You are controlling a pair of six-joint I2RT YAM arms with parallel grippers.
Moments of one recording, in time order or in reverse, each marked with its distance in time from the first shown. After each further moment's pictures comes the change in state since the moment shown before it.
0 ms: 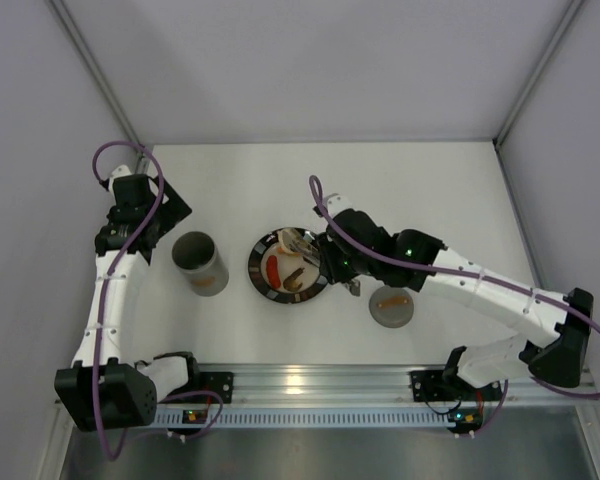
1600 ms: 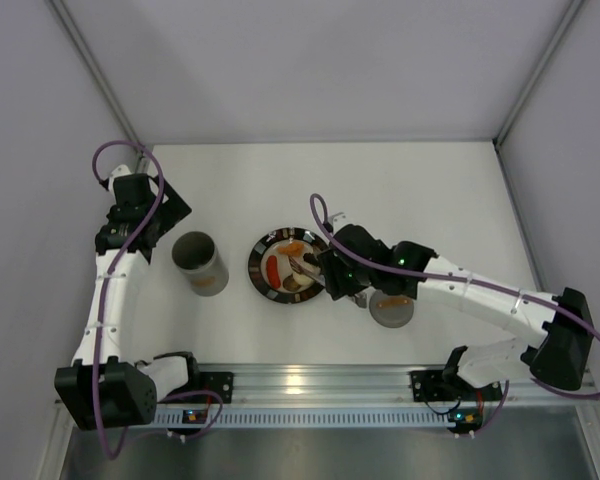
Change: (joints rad) left arm 0.000 0.006 0.004 0.000 -0.007 -0.004; right arm -0.040 -0.011 -0.155 0.056 -0.039 0.018
